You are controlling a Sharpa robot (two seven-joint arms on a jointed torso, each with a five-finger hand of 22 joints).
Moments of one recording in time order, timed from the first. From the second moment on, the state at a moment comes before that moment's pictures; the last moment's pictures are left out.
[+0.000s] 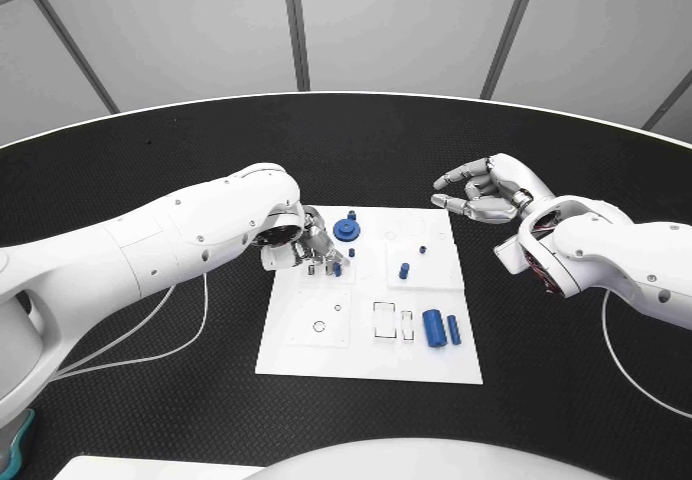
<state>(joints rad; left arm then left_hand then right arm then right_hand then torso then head) 1.31 -0.38 -0.09 1.06 -0.79 0.34 -0.70 1.22 -0.07 0.22 0.29 0.07 0.83 0.09 0.61 0.71 1.21 0.01 1.08 0.92 1.46 -0.04 1.52 1.31 0.08 1.41 0.04 1.43 1.22 1.24 -1.02 -0.08 1.64 -0.80 -0.57 0.10 1.28 -0.21 0.40 0.20 0.33 0.93 0.16 0.16 0.38 1.45 0.08 1.41 1.31 1.47 0.01 1.50 1.31 0.01 1.46 0.11 1.52 1.31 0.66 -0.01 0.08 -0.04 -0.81</state>
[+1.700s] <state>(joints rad) 1.31 -0.41 -0.09 1.07 -0.68 0.28 -0.63 1.18 -0.20 0.71 0.14 0.65 0.85 0.09 0.63 0.81 1.23 0.01 1.12 0.95 1.46 -0.06 1.52 1.31 0.08 1.42 0.05 1.44 1.24 1.24 -1.02 -0.08 1.63 -0.80 -0.57 0.10 1.28 -0.21 0.40 0.20 0.33 0.93 0.16 0.16 0.38 1.45 0.07 1.42 1.31 1.47 0.01 1.50 1.31 0.01 1.47 0.11 1.52 1.31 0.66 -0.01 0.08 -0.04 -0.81</state>
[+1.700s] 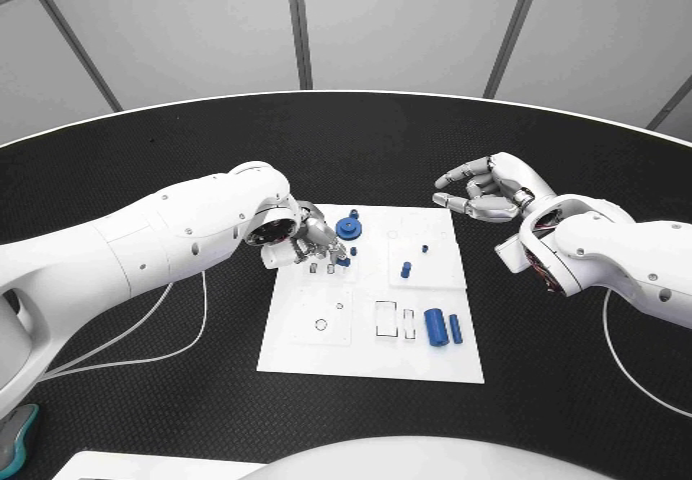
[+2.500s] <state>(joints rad) 1.31 -0.46 -0.09 1.11 -0.71 0.26 -0.61 1.15 -0.21 0.69 0.12 0.73 0.88 0.08 0.63 0.83 1.26 0.01 1.15 0.98 1.47 -0.07 1.52 1.31 0.08 1.42 0.04 1.44 1.24 1.24 -1.02 -0.08 1.63 -0.80 -0.57 0.10 1.28 -0.21 0.40 0.20 0.33 0.93 0.16 0.16 0.38 1.45 0.07 1.42 1.31 1.47 0.01 1.50 1.31 0.01 1.47 0.11 1.52 1.31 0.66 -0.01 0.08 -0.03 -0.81</state>
